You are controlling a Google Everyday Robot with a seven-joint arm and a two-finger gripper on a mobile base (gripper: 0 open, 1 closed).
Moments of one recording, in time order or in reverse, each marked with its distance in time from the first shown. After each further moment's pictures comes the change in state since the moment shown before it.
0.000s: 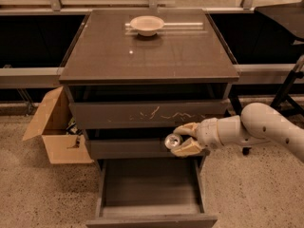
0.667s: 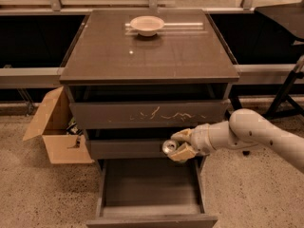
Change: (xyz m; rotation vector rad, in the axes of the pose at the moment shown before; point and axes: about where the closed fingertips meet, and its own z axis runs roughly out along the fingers) arm 0.033 -0.003 0.034 -0.010 0.061 0.040
